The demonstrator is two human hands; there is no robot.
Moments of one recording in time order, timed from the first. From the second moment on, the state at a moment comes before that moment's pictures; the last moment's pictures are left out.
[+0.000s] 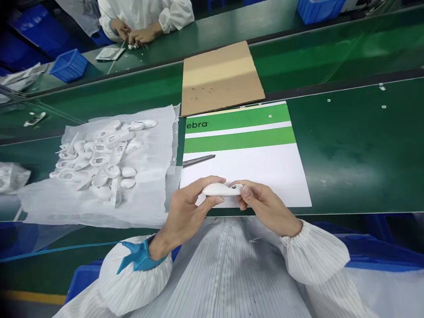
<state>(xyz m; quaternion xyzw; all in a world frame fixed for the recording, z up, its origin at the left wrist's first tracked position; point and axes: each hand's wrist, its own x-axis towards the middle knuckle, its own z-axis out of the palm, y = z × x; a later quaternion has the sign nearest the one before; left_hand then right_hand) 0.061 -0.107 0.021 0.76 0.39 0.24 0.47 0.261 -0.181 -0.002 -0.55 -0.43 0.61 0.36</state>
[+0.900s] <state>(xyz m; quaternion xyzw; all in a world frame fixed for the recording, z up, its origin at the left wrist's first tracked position) 0.058 -0.121 0.004 0.81 0.27 0.38 0.34 0.214 -0.201 0.011 -0.68 -0.61 0.16 0.37</state>
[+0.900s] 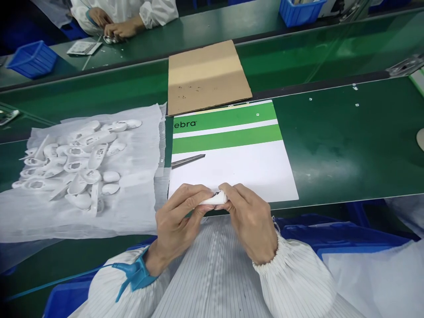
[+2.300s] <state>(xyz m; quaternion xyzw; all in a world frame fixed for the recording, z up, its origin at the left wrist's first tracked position) 0.063 -0.089 -0.031 0.66 0.46 0.36 0.47 0.226 -0.100 -0.024 -0.63 -0.62 0.32 0.34</state>
